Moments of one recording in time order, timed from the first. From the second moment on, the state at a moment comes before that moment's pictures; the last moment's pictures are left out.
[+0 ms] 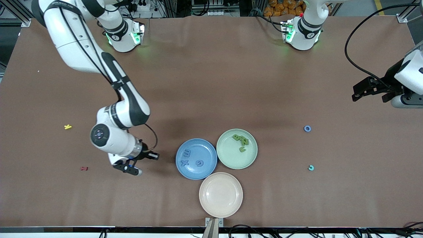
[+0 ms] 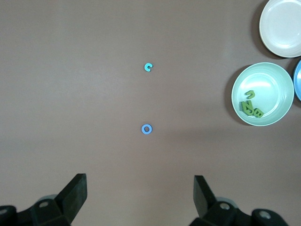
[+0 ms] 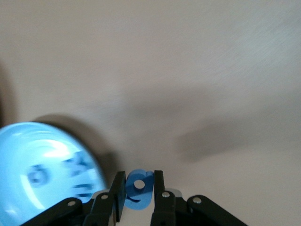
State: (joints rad) left arm -0.02 0.08 -0.07 -1.49 -0.02 1.61 -0.06; right arm 0.19 0.77 0.16 -1.46 0.12 2.33 0.60
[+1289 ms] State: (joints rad) left arm -0.02 0.09 -0.07 -1.49 -0.02 1.62 -0.06; right arm 0.37 0.78 -0.01 -1.49 0.27 2.42 0.72
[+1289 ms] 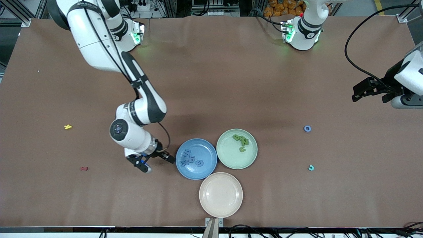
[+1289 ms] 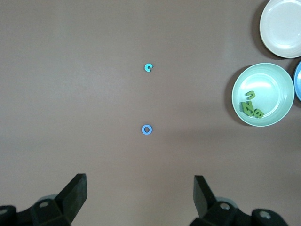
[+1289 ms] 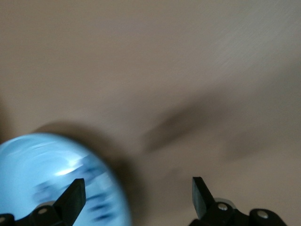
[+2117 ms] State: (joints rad) left arm -0.02 0.09 -0.07 -1.49 -0.02 1.62 -0.06; right arm 0.06 0.29 -0.02 -2.12 0.09 2.39 0.12
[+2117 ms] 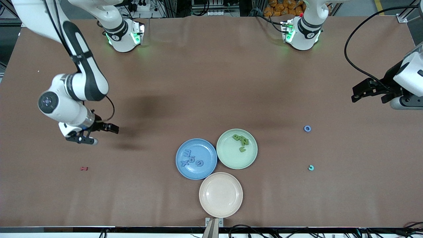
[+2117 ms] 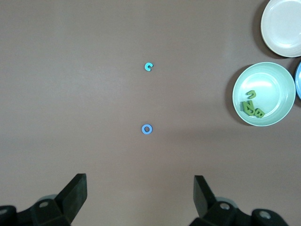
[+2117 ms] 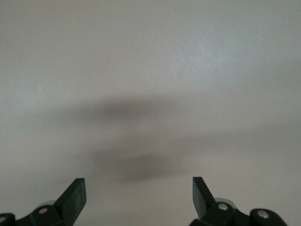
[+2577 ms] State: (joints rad) left arm -0.02 0.09 -0.07 -1.49 -0.02 1.62 -0.06; right arm 0.03 0.04 -0.01 -2.17 0.09 2.20 0.09
